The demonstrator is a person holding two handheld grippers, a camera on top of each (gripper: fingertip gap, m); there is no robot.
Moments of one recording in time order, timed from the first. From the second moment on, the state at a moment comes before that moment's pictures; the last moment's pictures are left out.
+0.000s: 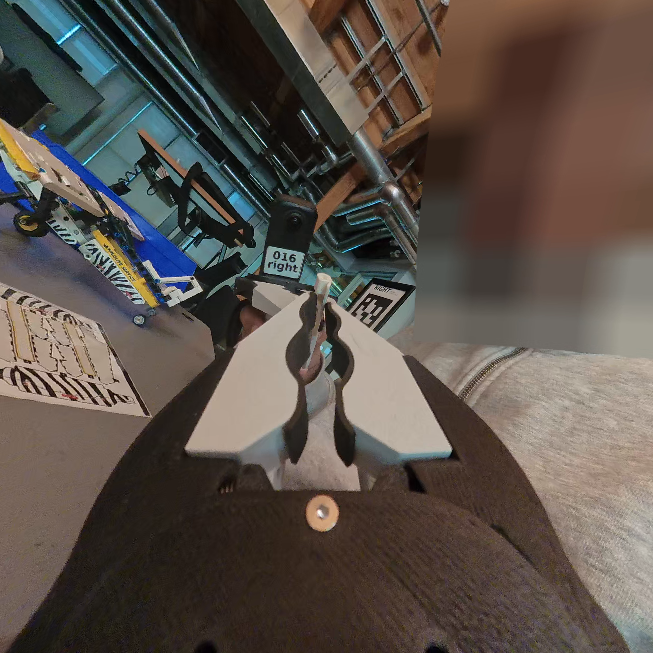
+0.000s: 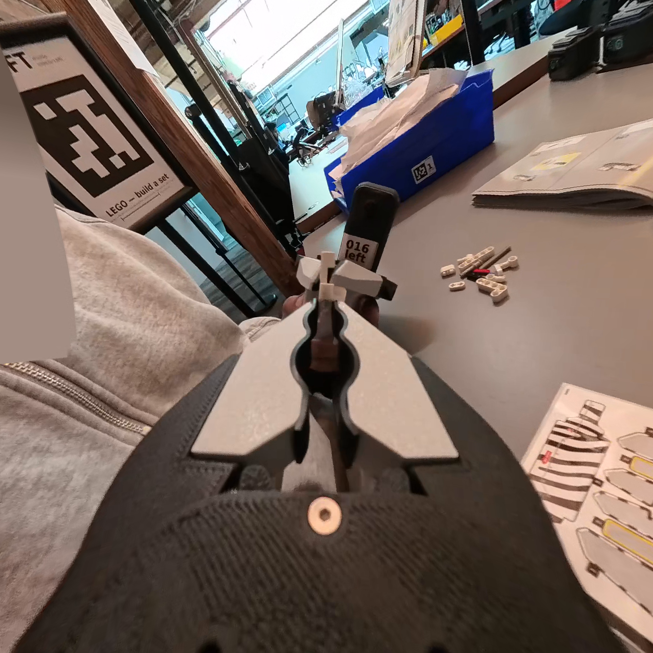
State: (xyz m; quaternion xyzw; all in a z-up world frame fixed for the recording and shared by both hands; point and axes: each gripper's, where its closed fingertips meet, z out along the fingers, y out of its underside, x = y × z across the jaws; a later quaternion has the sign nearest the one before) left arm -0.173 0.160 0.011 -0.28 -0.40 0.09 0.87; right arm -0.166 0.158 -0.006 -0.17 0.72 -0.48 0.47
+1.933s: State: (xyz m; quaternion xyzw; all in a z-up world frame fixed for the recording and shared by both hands) left arm -0.103 -0.070 0.025 -0.23 -0.55 0.56 0.57; right arm -0.149 0.028 -0.051 -0.19 0.77 -0.60 0.13
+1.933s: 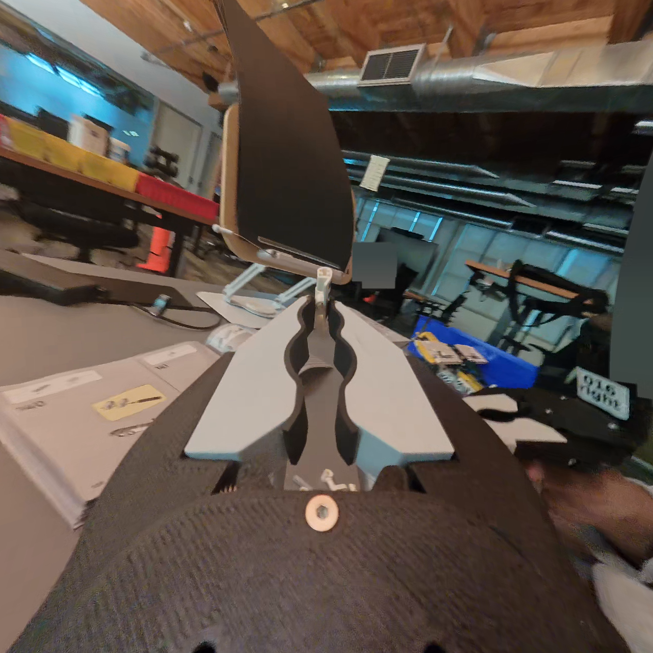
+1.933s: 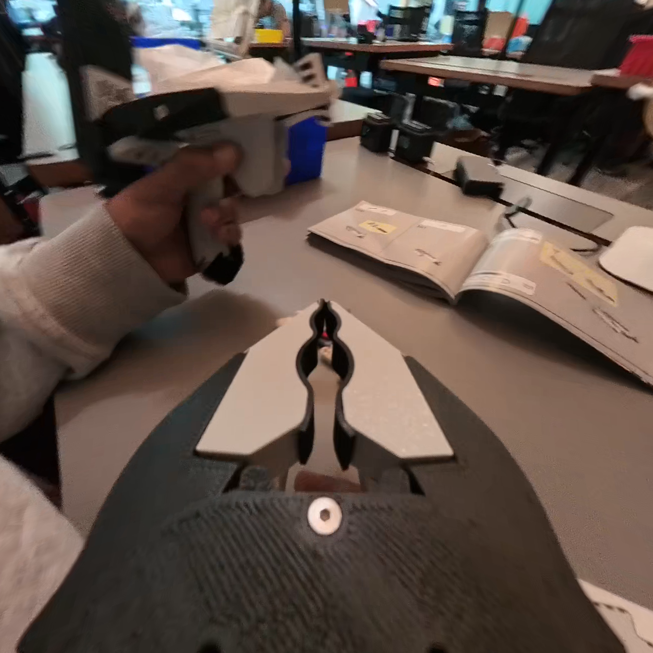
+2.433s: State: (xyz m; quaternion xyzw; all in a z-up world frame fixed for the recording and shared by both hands) left arm -0.109 -0.061 0.027 -0.25 -0.55 0.54 0.58; right arm -0.148 -0.001 -0.128 -0.15 0.91 -0.37 0.13
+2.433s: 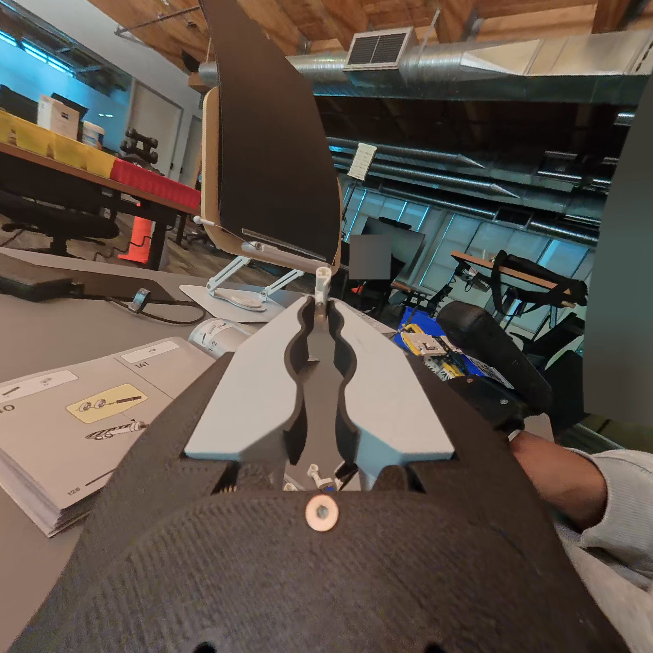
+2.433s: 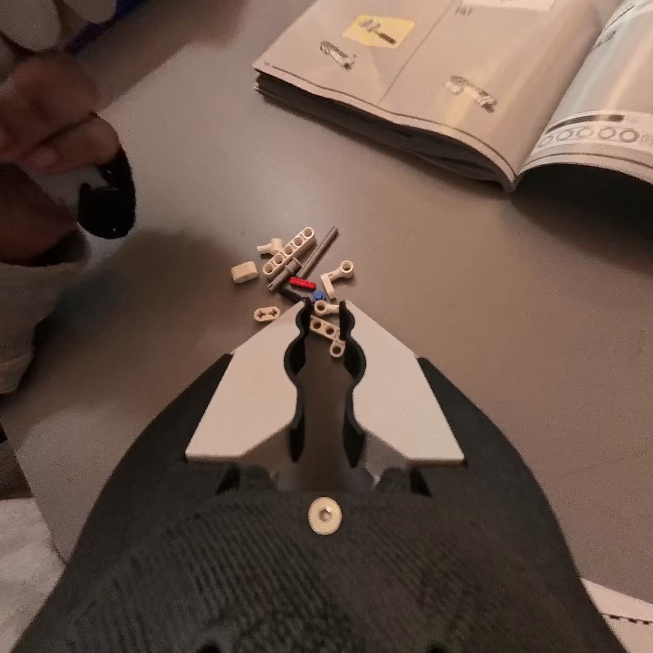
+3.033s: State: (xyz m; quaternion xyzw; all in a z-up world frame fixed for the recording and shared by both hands) left arm -0.111 -0.054 0.028 -0.26 -0.54 0.51 0.62; right arm -0.156 0.071 -0.114 -0.23 0.90 -0.35 0.12
